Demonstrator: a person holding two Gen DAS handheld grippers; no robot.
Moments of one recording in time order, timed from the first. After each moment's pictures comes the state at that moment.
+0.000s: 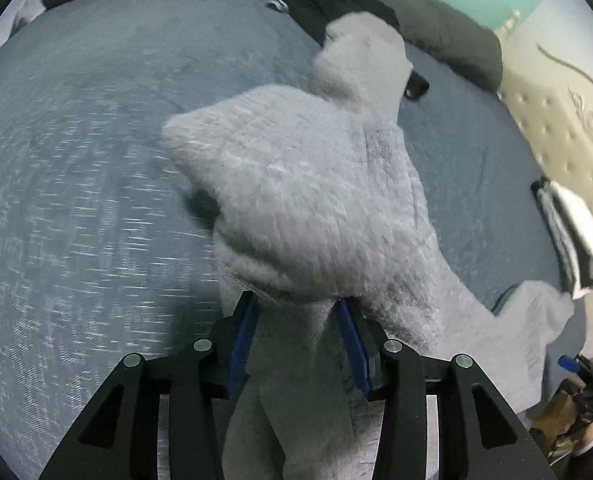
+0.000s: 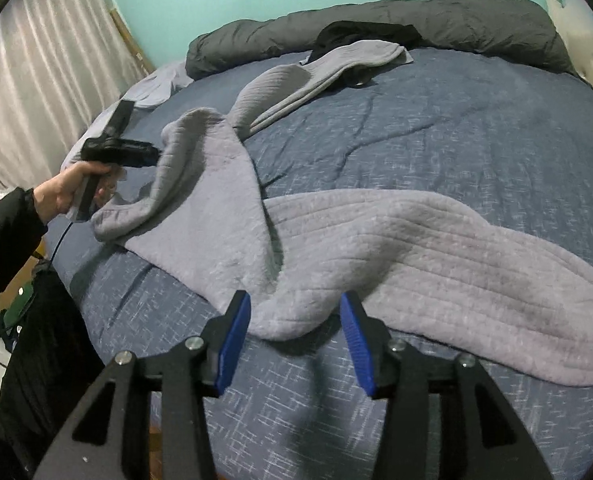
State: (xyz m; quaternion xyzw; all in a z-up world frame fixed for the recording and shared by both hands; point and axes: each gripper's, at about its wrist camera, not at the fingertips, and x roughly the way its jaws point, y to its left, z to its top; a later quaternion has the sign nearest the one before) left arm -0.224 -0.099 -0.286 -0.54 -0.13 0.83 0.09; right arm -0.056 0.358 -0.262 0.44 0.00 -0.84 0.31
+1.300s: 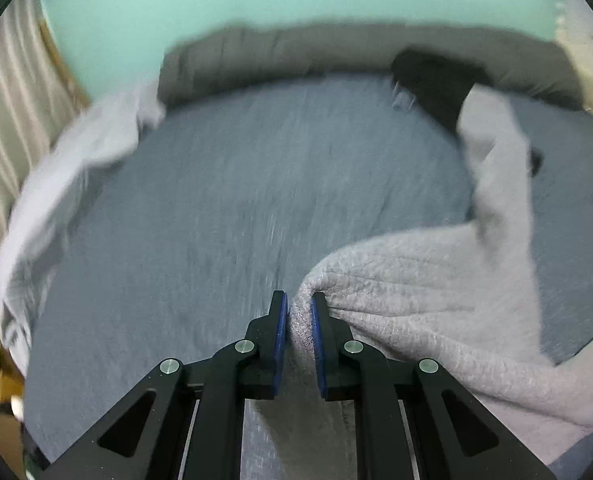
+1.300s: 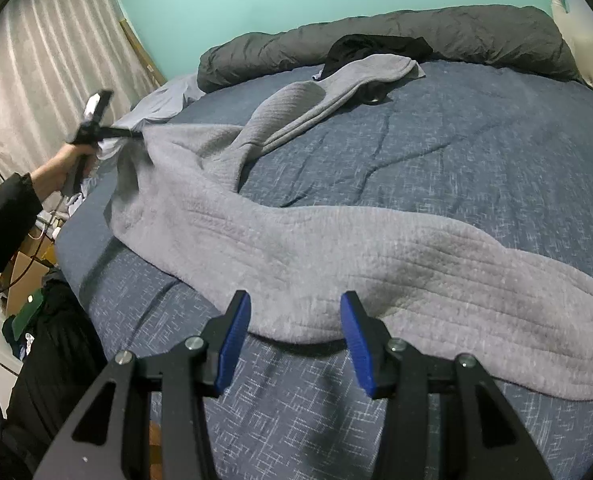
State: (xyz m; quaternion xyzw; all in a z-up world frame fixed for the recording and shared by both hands) left arm -0.219 -0.214 -0.192 -0.47 0.03 0.87 -0.14; right arm -0.061 0.348 -0.249 0.42 -0.02 -0.84 0.33
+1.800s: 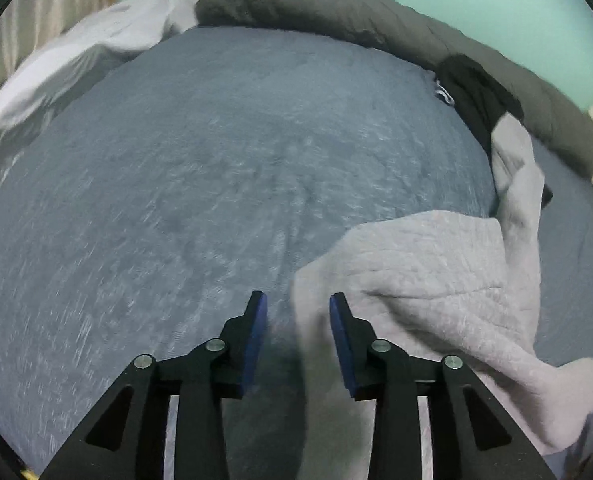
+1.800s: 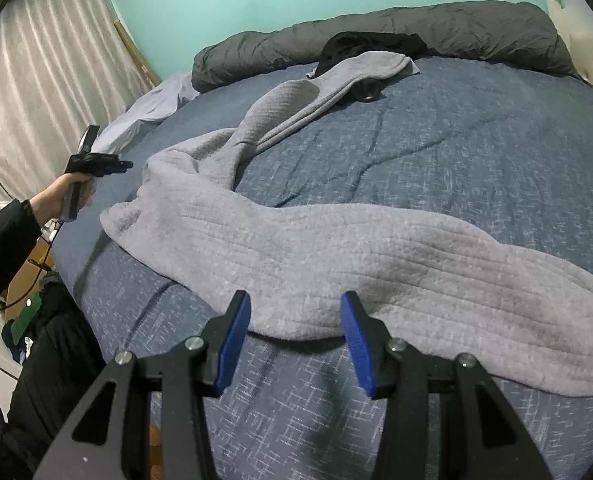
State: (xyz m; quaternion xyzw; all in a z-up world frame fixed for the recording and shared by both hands) left arm -0.166 -0.295 -0.235 -0.49 -0.15 0.85 -0.12; right arm -0.063 0.349 -0.251 0.43 -0.02 -0.84 0.32
